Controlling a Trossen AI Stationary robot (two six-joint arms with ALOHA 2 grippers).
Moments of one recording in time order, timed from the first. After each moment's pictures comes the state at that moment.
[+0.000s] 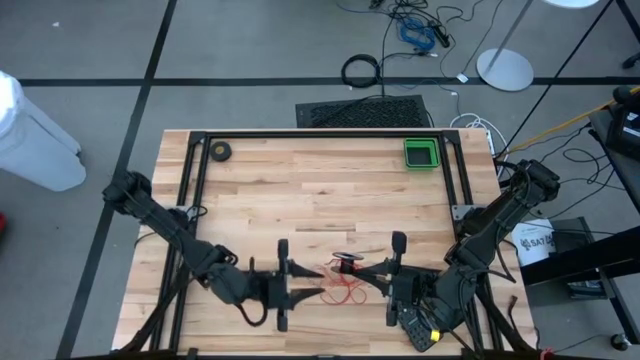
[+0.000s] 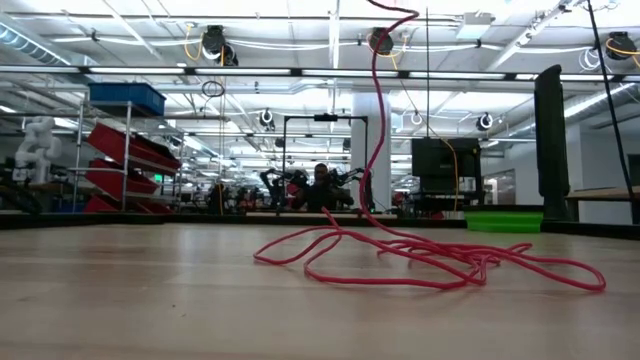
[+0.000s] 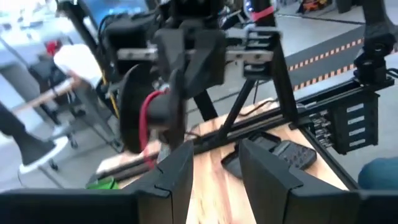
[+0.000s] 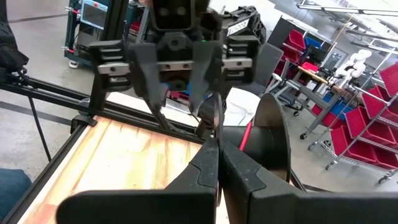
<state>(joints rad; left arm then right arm) -0.64 1.56 1.23 0.25 -0.65 0.36 0.77 1.42 1.16 0.13 0.91 -0.23</state>
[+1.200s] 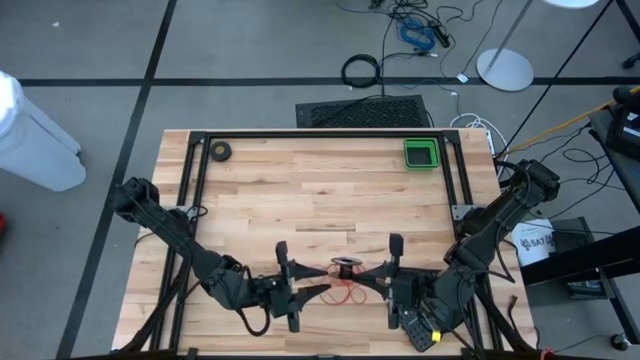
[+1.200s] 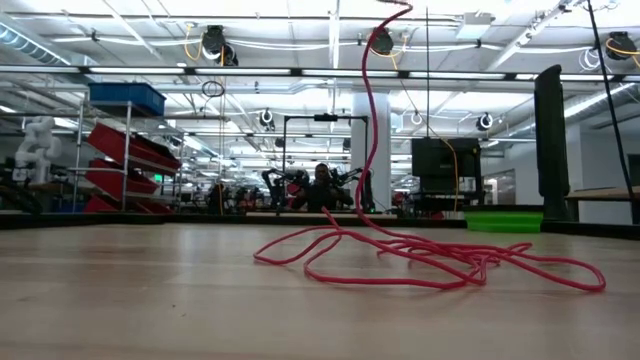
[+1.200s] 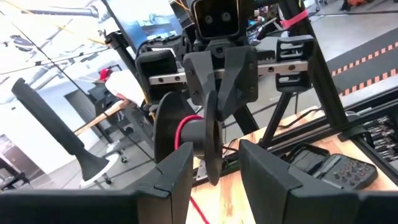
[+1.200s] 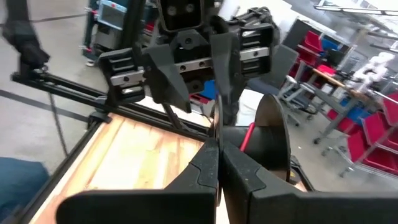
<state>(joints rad) -0.66 1.65 1.23 0.51 -0.80 0.59 0.77 1.42 1.16 0.11 0.85 -0.22</state>
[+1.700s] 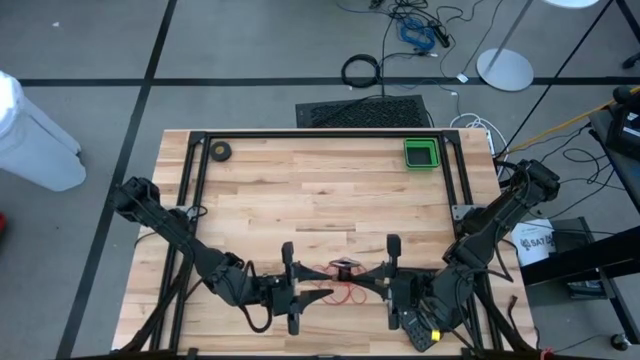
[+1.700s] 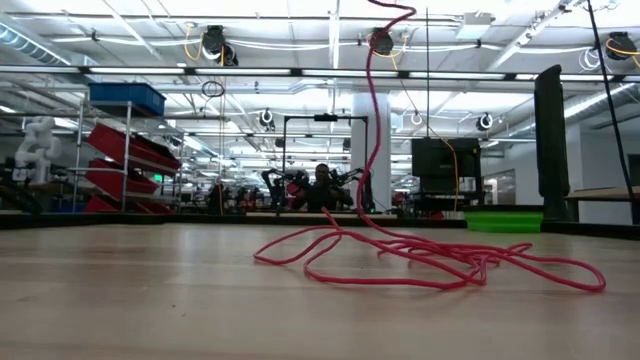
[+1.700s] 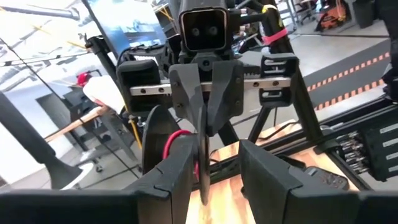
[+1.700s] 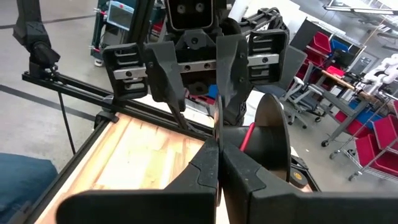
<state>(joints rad) -0.64 1.65 1.23 0.50 -0.68 0.52 0.76 1.42 1.16 0.10 0.81 -0.22</state>
